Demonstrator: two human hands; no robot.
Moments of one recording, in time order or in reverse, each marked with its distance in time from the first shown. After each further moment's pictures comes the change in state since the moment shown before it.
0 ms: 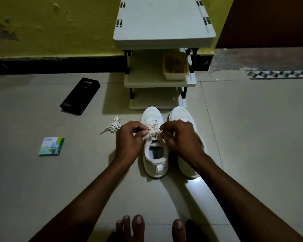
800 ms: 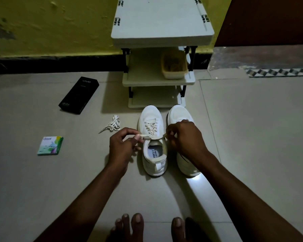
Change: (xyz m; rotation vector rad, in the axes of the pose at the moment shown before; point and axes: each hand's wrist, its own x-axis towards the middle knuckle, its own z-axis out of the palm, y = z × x) left_hand -0.016 -0.022 -0.004 -0.373 0.004 -0.327; right_hand -0.002 0.006 -0.009 -0.247 -0.159 0.143
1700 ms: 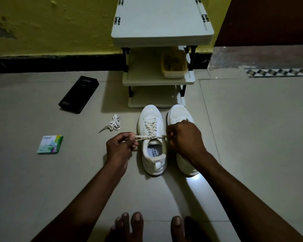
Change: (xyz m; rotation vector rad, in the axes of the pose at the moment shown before) left_hand 0.009 -0.021 -0.001 -0.259 0.102 -0.166; right_hand -0.003 -0.007 -0.004 -0.080 -0.036 0.026
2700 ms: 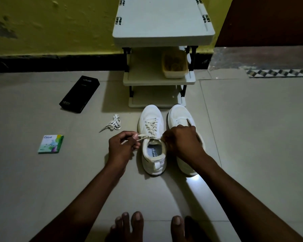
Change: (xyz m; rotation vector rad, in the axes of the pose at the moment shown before) left_hand -0.003 0.001 -0.004 0.218 -0.063 0.152; right_hand -0.001 0.007 0.015 -0.001 -0.035 -0.072
